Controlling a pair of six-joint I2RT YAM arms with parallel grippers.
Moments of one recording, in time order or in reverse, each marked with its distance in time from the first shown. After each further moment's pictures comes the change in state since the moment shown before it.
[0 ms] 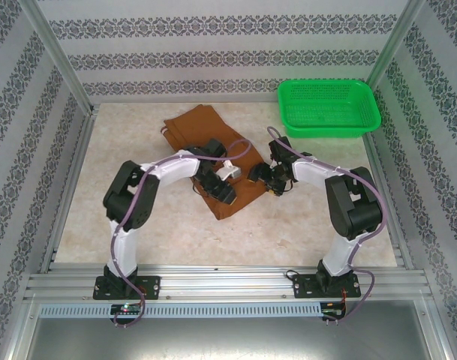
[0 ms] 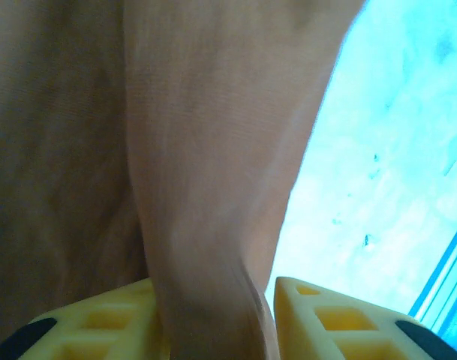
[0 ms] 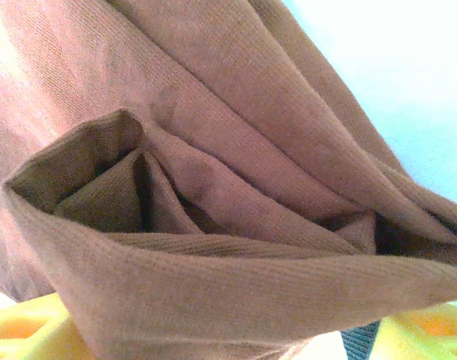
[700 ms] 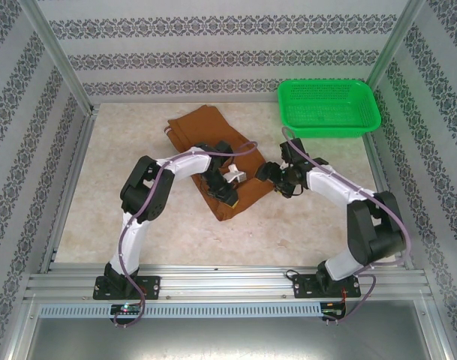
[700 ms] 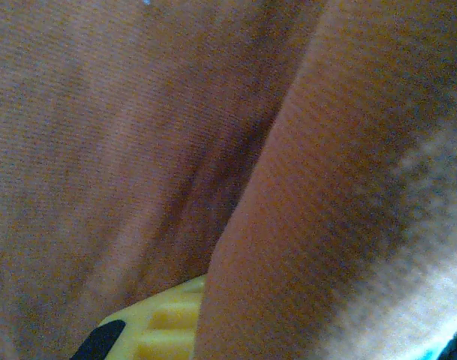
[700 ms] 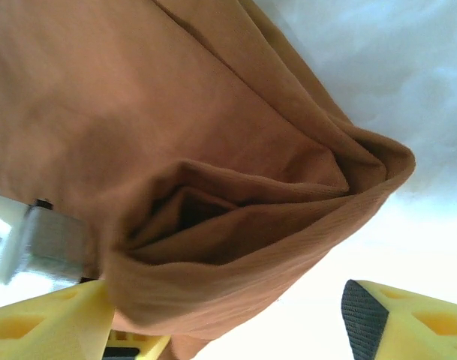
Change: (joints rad) left arm -0.008 0.227 0.185 -0.178 0.132 -0.010; right arm -0.021 -0.234 -0.106 -0.046 0.029 0.039
